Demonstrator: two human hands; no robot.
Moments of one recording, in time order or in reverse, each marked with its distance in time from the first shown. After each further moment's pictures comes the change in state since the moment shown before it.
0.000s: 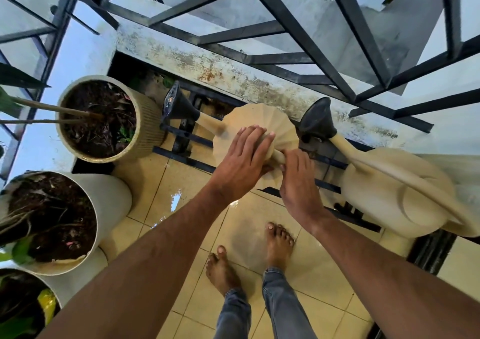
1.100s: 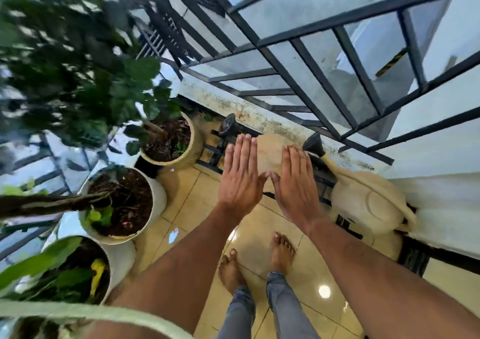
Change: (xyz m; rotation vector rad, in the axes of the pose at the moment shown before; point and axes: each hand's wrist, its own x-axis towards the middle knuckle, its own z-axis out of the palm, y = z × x) left_hand -0.064 0.065 -0.181 0.198 0.024 -0.410; right_hand -0.032 -0.140 -0.137 -0.330 -0.043 -0.058
